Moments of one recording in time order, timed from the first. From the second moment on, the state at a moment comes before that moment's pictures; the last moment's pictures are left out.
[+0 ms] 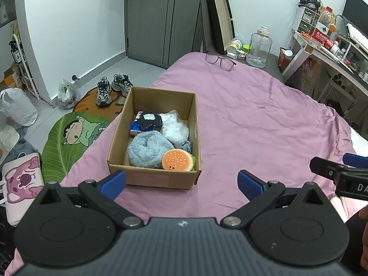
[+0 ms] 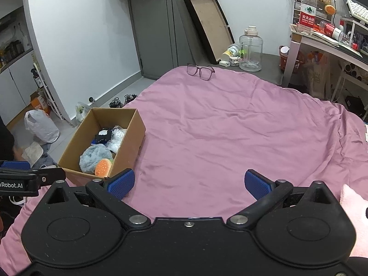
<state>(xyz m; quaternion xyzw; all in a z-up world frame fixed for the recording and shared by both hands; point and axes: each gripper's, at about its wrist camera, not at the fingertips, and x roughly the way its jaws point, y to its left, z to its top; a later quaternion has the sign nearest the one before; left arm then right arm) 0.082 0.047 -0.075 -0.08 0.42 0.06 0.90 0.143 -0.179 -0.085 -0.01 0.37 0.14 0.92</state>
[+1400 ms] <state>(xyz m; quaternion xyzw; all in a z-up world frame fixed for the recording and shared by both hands) 0.085 0.048 -0.078 -0.08 0.42 0.05 0.90 0.143 -0.181 -0.086 -0.02 0.37 0.14 0.92</state>
